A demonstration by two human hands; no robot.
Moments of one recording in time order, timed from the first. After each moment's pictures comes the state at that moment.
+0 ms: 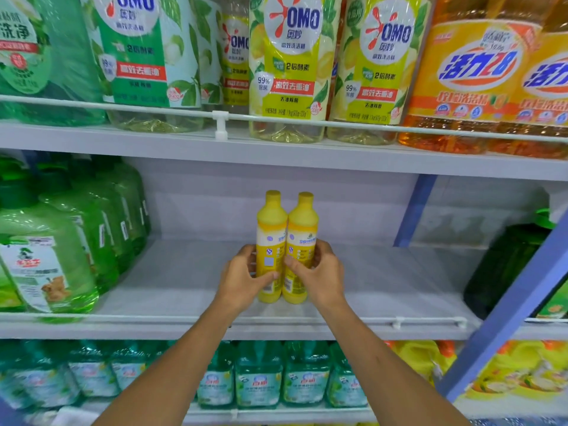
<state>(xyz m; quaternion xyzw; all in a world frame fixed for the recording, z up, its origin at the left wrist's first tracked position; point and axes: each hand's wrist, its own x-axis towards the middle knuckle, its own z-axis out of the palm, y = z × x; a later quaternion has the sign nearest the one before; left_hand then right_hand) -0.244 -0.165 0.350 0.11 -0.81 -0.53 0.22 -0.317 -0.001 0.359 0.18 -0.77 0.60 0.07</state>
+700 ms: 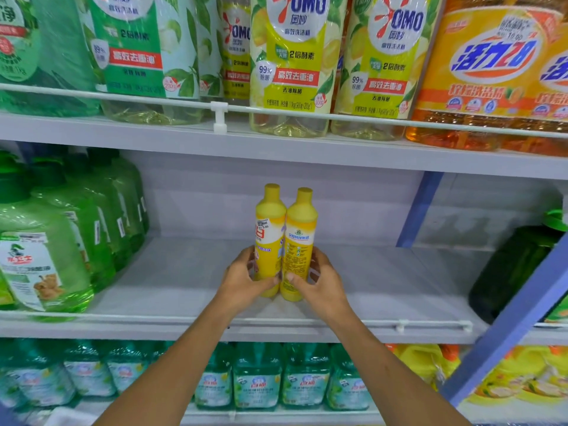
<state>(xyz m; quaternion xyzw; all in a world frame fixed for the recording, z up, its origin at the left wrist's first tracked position) -0.259 -0.174 0.329 0.11 -0.80 -0.56 0.18 -0.324 0.009 0.334 0.23 -0.78 0.58 -0.01</state>
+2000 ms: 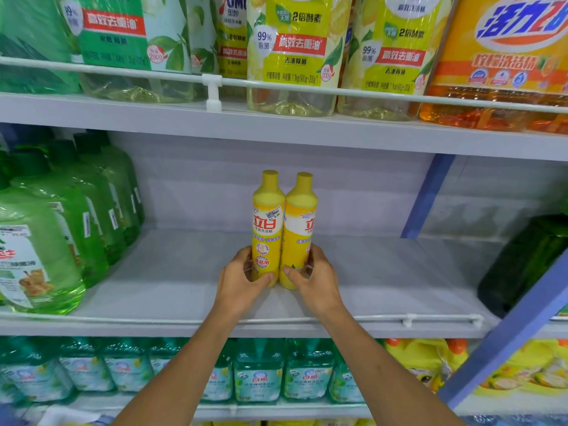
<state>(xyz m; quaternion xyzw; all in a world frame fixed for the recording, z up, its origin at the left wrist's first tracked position) -0.258 -0.170 0.308 0.14 -0.80 -0.52 0.25 -0.331 -0.010 0.315 0.20 -0.81 0.55 0.03</state>
